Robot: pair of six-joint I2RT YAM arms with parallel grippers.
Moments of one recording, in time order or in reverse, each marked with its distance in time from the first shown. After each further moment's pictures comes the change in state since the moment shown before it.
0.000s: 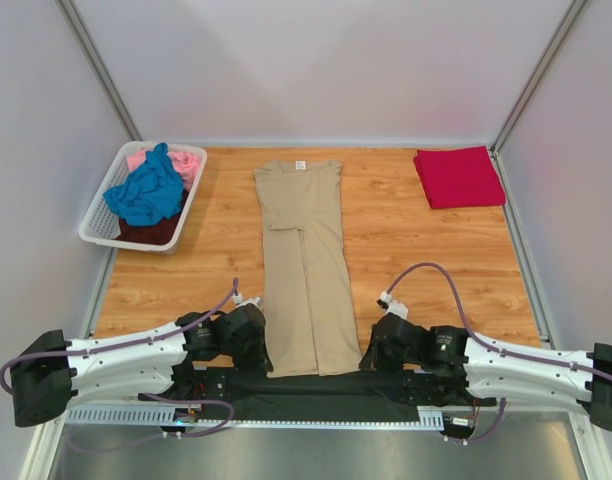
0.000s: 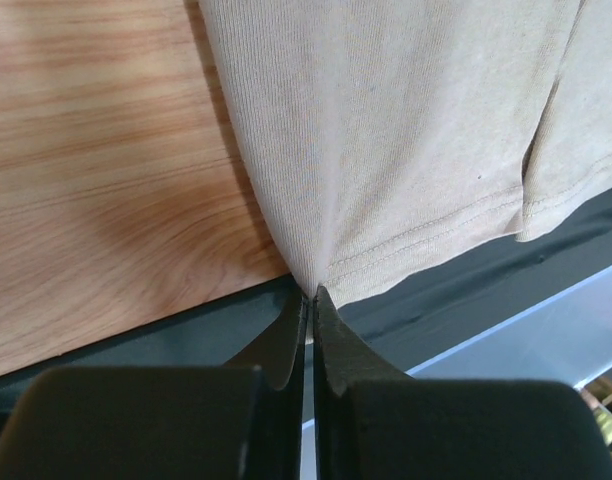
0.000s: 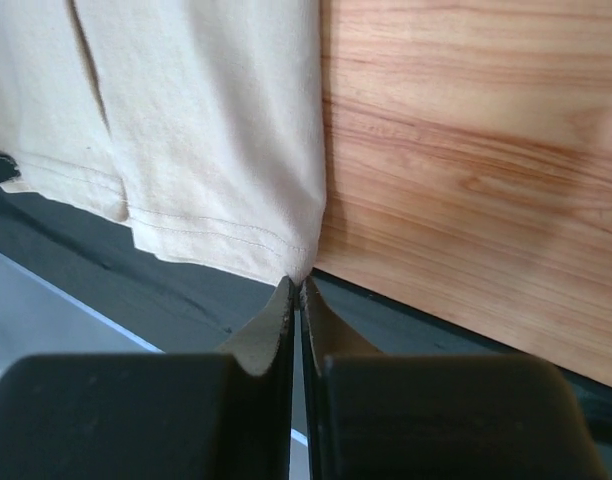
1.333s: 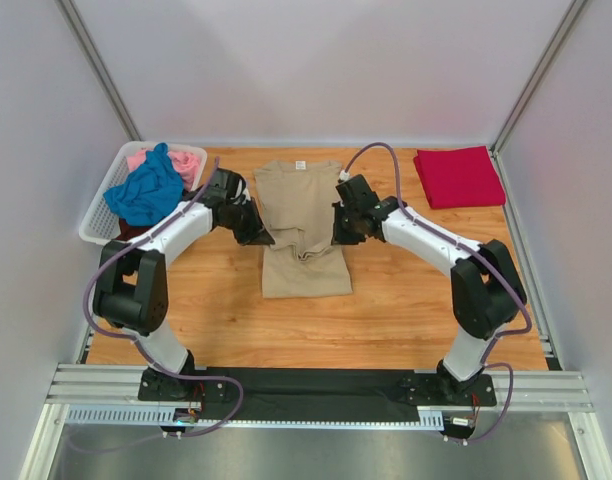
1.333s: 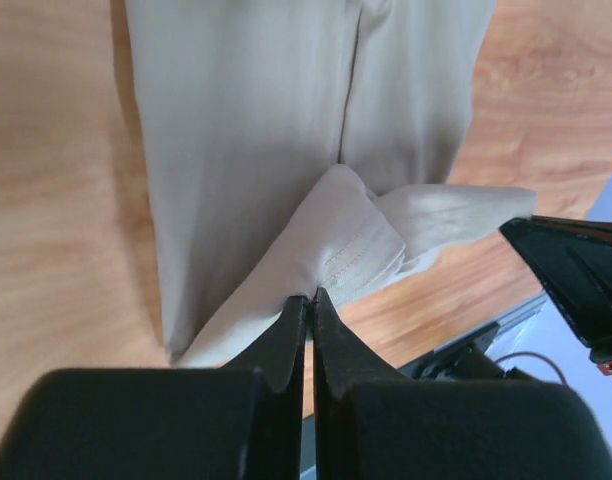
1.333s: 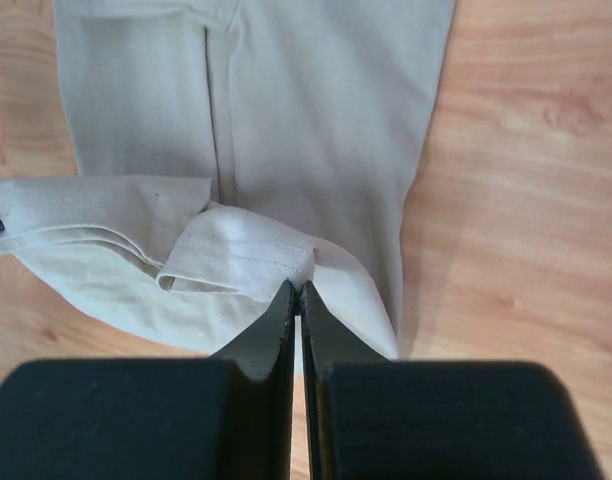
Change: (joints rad) left arm 0.809 0.740 0.818 -0.067 0.337 0.492; right arm -0.595 0.946 0.993 -0.028 -0.070 -0.636
